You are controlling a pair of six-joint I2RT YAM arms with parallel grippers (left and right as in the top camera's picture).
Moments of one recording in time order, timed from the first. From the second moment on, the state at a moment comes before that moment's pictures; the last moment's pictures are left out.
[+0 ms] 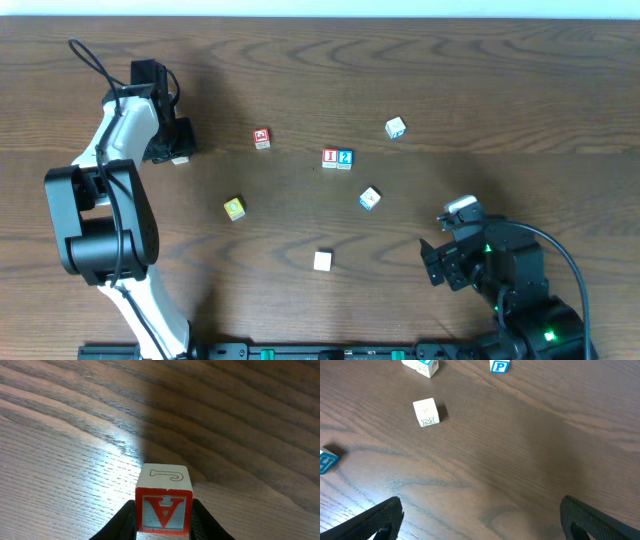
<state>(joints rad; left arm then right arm) 0.12 2.04 1.45 -0.84 -0.03 -0.17 0.29 0.58 0.57 -0.78 0.02 -0.16</state>
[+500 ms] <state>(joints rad) 0.12 2.04 1.45 -0.74 0.12 -0.58 0.29 0.58 0.57 -0.78 0.02 -0.16</state>
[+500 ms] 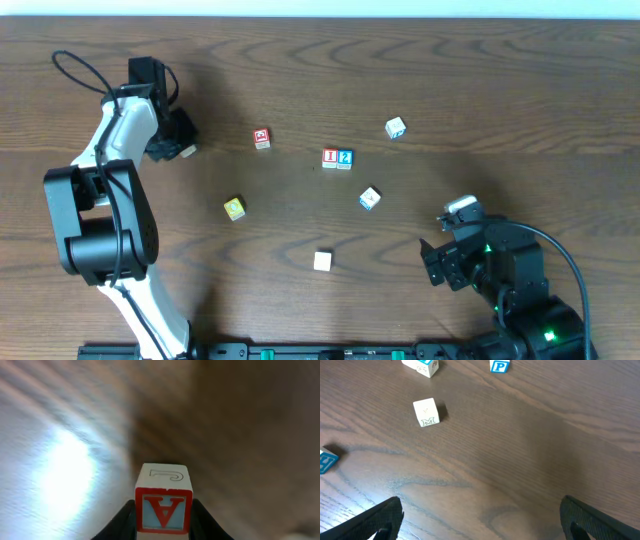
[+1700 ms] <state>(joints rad) -0.23 2.04 1.53 -0.33 0.25 -1.84 0.29 0.58 0.57 -0.78 0.02 -0.16</state>
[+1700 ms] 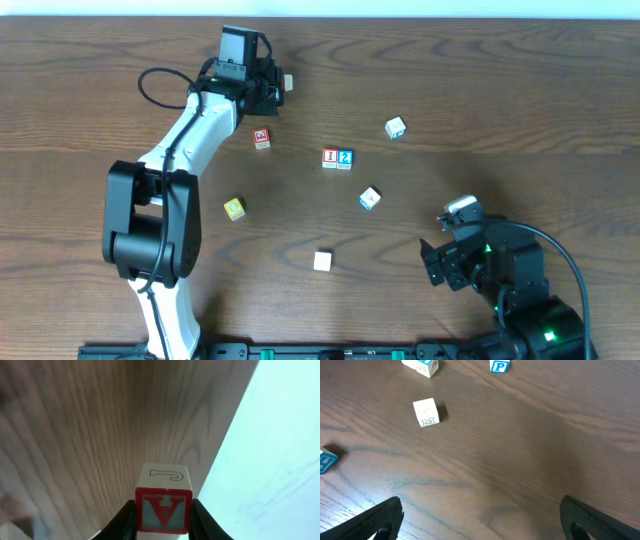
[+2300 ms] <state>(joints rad) -0.32 2.04 1.55 -0.43 0.15 -2.09 0.29 0.58 0.57 -0.78 0.02 -0.16</state>
